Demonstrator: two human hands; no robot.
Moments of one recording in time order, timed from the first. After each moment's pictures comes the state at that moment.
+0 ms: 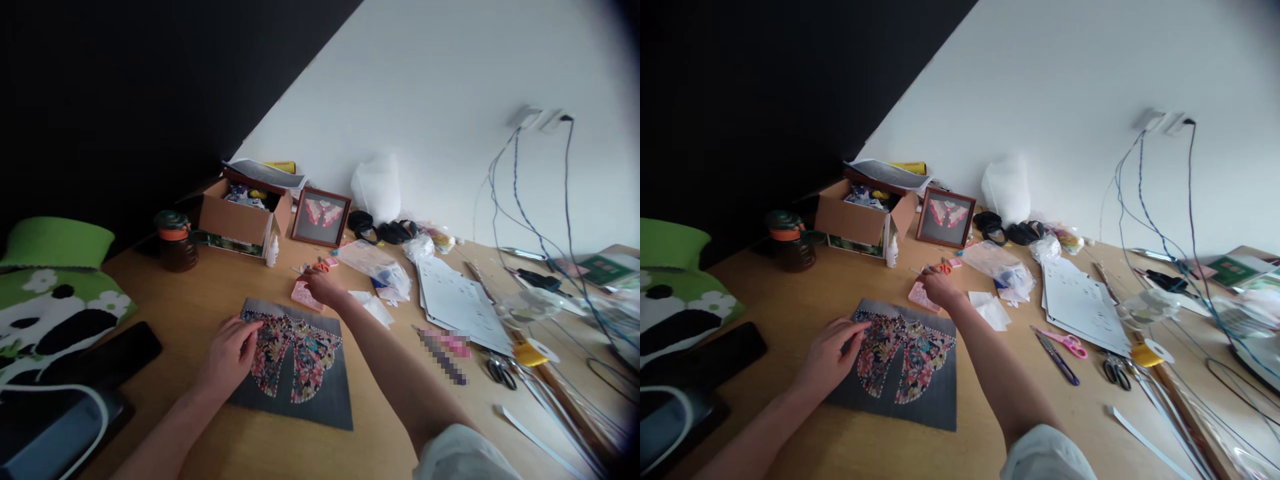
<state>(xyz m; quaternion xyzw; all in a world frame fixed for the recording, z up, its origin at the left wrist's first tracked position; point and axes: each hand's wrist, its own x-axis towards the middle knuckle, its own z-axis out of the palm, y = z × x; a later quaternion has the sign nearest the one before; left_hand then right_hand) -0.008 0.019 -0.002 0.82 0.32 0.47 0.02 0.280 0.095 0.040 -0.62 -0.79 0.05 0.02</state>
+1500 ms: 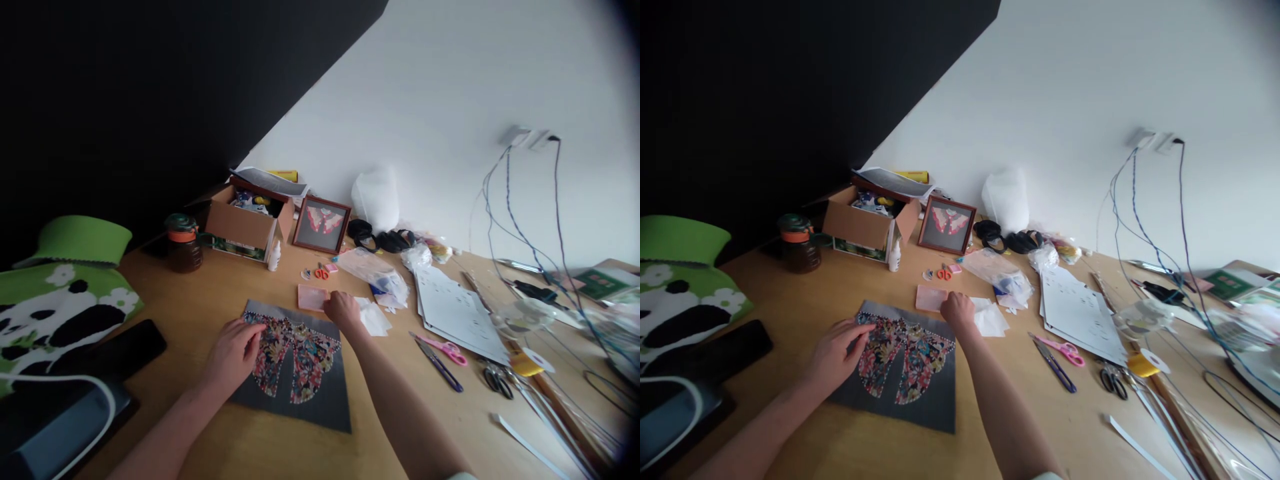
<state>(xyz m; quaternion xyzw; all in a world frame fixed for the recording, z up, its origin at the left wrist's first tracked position) -0.006 0.020 -0.010 0.82 0.33 0.46 0.05 0.284 0.041 0.028 -0.85 -0.53 -0.01 -0.06</state>
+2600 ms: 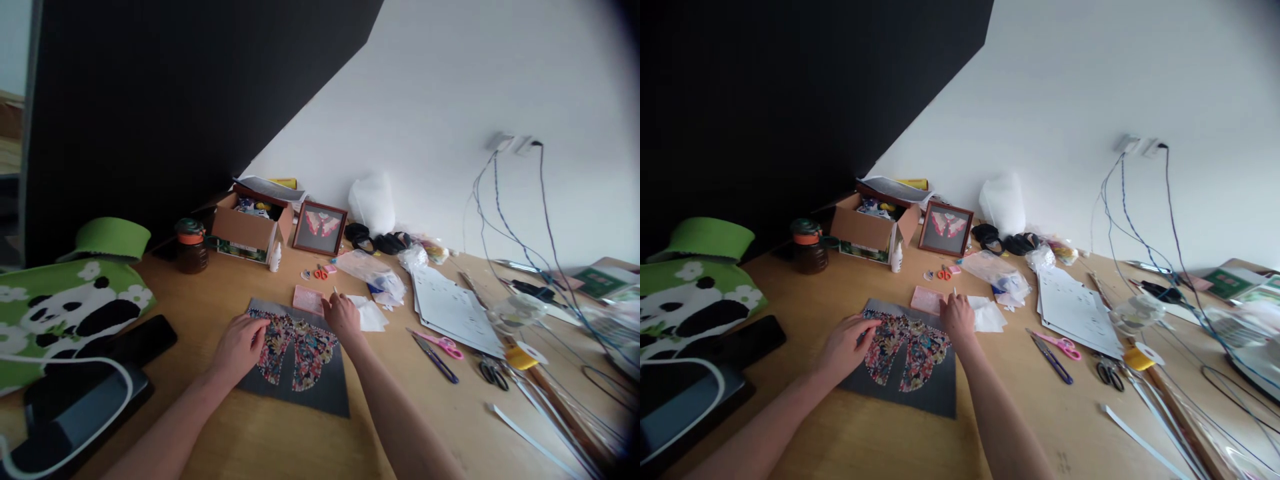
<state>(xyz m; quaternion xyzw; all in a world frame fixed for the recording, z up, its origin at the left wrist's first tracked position) -0.006 0.017 -0.010 0.83 0.34 0.44 0.05 0.261 0.001 0.032 -0.83 -0.55 -0.05 0.04</state>
